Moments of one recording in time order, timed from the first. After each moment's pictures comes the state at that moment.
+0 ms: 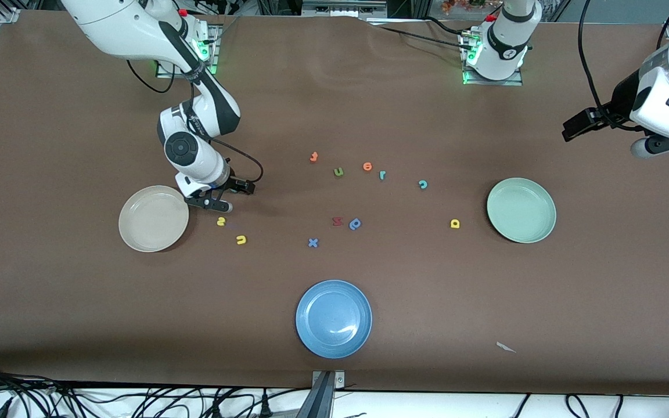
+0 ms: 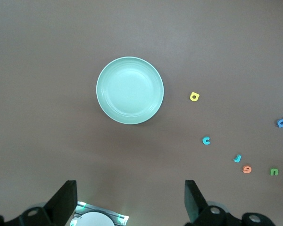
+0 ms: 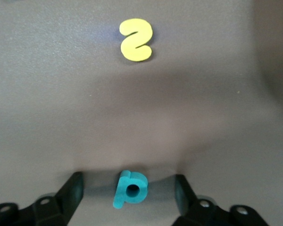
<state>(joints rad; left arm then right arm) 0.22 -0.03 -0.29 -1.66 -0.02 1.49 -0.38 0.22 0.46 0.20 -2.20 -0.02 2.57 0.63</state>
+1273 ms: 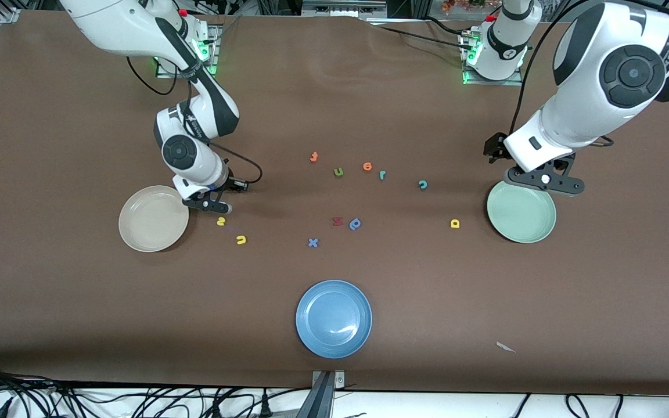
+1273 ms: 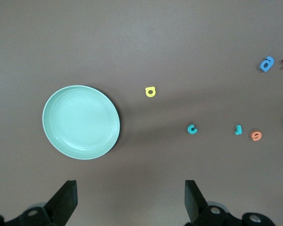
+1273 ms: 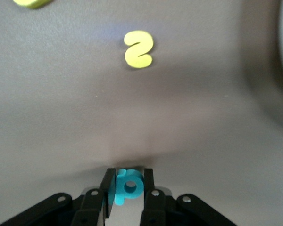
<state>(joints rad) -0.04 0.12 -0.25 -1.72 0.03 1.68 -0.09 0.21 0.45 0.19 -2.10 -0.02 2.36 0.61</state>
